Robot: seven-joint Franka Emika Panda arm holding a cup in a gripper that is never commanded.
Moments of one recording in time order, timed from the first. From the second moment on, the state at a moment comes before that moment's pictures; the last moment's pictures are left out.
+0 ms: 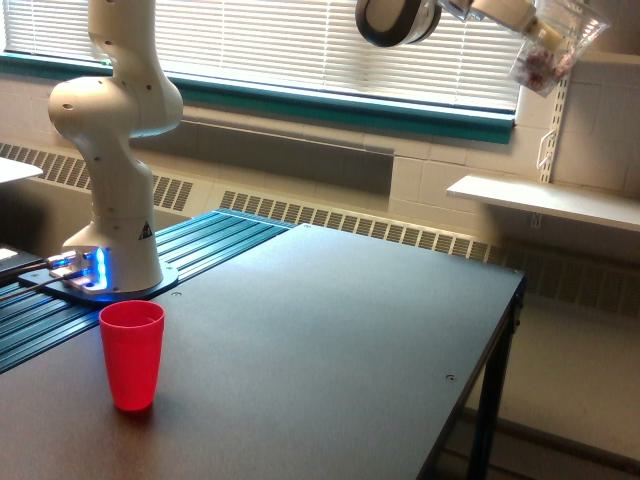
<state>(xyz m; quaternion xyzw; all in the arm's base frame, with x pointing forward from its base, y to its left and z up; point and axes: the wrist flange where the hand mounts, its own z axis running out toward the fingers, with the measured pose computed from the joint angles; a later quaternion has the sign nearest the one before) 0.619 0.057 0.557 -0.82 0.26 -0.47 0.22</state>
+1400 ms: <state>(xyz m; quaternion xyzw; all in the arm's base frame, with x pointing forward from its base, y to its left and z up) 0.458 -0.052 0.486 -0.84 0.47 -0.25 0.11</state>
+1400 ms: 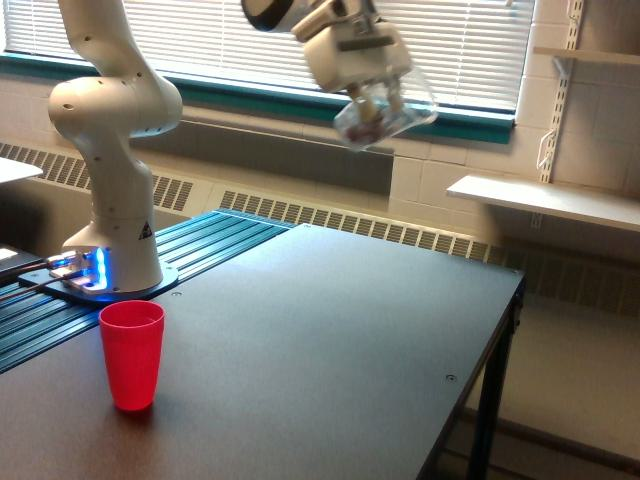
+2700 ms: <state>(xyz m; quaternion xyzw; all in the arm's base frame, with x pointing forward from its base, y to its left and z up) 0.310 -0.120 0.385 -0.80 0.59 -0.08 0.01</state>
